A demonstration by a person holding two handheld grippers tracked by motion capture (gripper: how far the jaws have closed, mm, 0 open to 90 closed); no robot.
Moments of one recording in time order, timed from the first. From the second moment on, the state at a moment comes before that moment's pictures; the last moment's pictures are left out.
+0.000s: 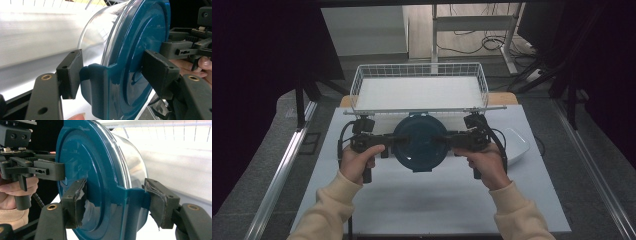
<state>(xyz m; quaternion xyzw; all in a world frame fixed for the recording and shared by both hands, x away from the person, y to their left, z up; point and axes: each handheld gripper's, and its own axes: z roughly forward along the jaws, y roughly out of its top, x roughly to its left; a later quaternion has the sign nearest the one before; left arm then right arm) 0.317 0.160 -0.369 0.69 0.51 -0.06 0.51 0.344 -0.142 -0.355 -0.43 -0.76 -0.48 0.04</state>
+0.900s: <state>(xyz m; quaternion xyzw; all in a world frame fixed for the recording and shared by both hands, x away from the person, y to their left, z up) 0.355 0.160 -0.304 0.70 0.49 -0.04 0.52 0.375 -0.143 -0.294 -0.43 -0.76 -0.49 0.03</state>
